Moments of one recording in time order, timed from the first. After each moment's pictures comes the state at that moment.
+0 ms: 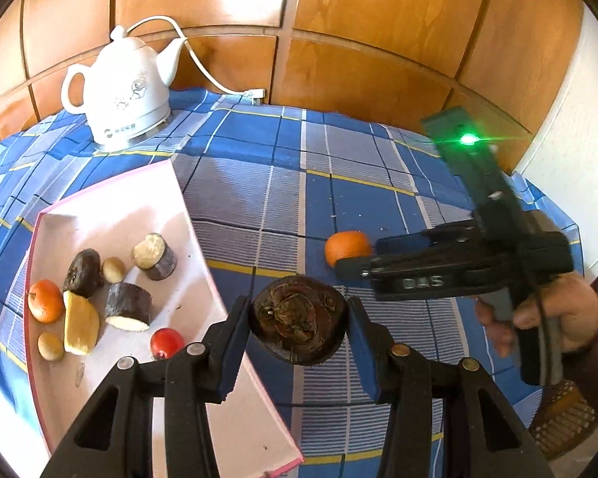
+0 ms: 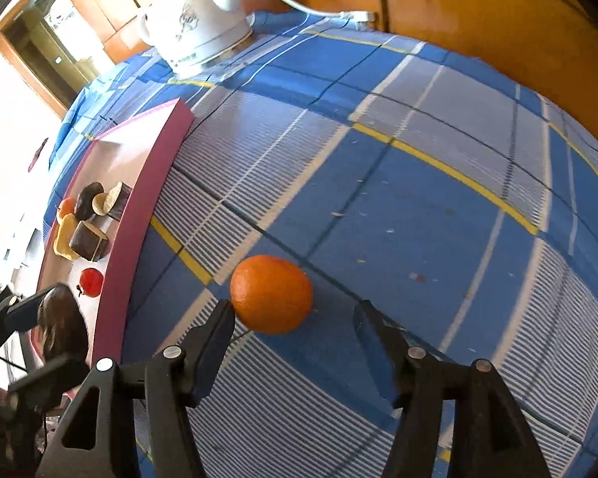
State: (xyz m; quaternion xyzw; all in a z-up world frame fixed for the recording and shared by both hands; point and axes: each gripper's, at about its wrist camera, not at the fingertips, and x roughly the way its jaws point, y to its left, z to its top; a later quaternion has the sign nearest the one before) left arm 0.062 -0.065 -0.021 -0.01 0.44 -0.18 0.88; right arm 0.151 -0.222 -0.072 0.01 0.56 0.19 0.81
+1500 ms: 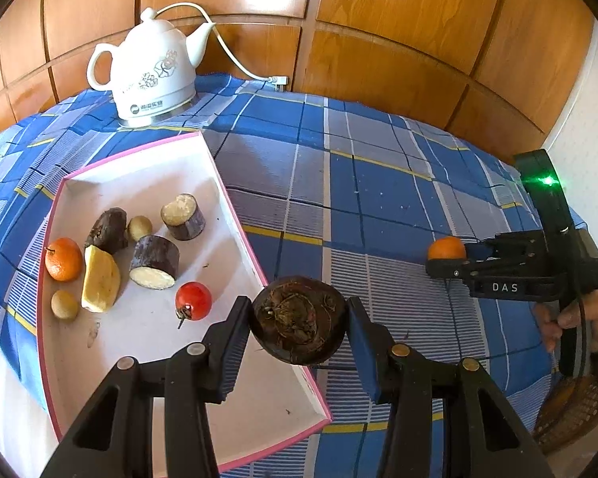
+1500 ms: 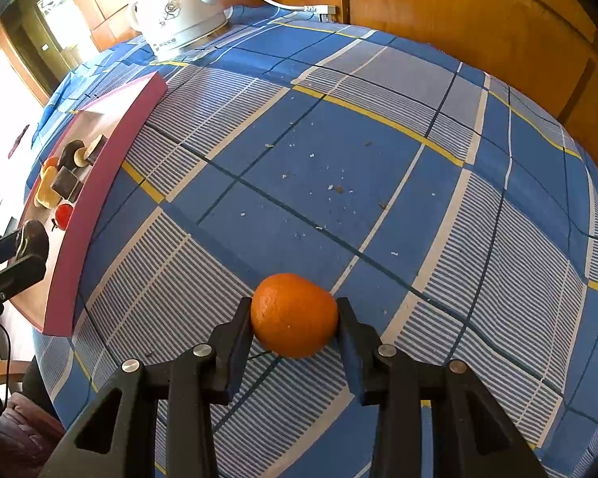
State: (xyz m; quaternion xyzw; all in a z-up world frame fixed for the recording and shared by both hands) left arm 0.043 -0.047 -0.034 -0.01 0.45 -0.15 0.88; right arm 0.095 -0.274 -0.072 -0.03 0.55 0.15 0.82
